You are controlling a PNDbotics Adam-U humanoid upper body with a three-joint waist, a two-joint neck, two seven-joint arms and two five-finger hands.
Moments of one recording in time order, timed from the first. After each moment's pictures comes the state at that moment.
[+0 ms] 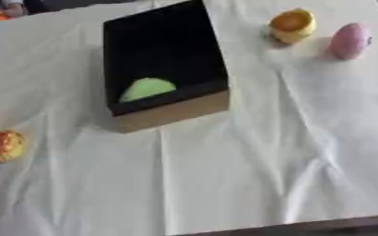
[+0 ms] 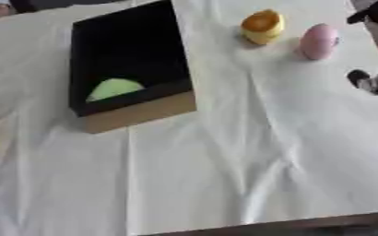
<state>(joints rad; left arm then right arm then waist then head) -0.19 0.74 0.03 -1.98 -0.30 0.24 0.49 -0.45 -1.20 0.16 -1.85 0.62 0.27 0.43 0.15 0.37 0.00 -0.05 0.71</state>
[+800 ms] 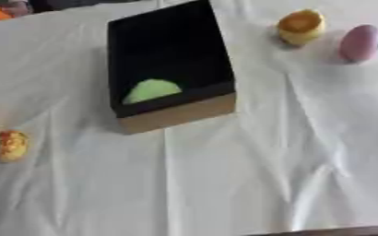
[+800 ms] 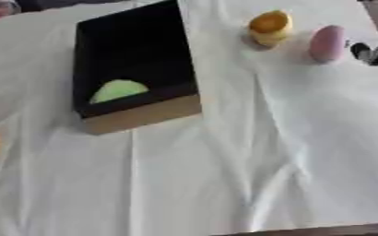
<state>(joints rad) -0.20 0.74 0.03 -1.99 -0.29 0.24 0.48 -0.63 -1.09 0.21 -1.55 0.66 0.20 0.42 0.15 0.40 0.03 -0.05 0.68</state>
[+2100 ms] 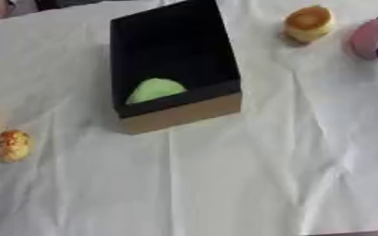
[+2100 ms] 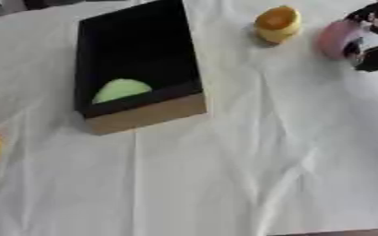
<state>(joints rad) -0.22 0.73 0.02 -1.99 -0.27 0.24 0.48 -0.70 -1.00 0.24 -1.38 0.68 0.13 0.43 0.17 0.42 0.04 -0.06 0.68</state>
